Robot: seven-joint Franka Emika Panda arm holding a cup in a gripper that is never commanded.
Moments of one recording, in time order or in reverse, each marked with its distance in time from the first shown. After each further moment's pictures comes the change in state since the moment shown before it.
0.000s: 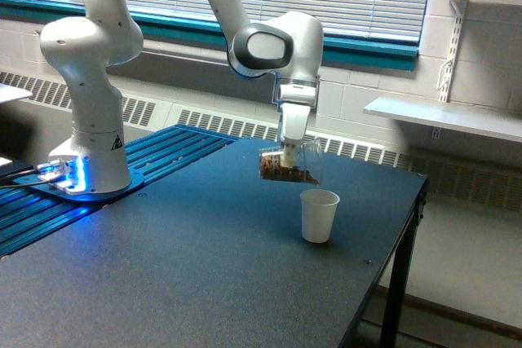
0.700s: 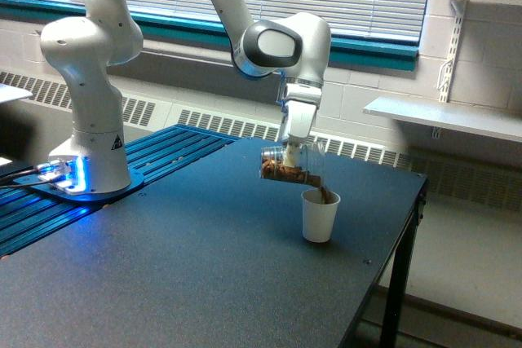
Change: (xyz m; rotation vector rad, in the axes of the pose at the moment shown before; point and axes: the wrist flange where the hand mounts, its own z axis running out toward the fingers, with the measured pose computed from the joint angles) arm 0.006 -0.003 0.002 -0.076 -0.004 -0.014
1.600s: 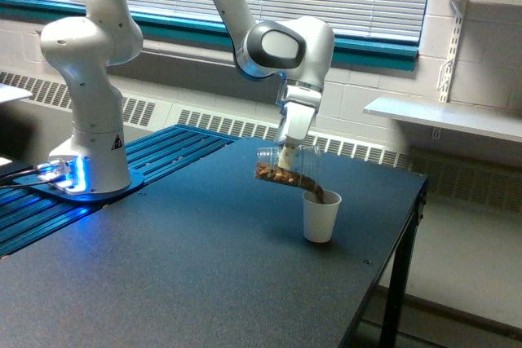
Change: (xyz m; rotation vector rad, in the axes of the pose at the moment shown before) arm -0.003 -0.001 0.007 -0.061 -0.041 -0.012
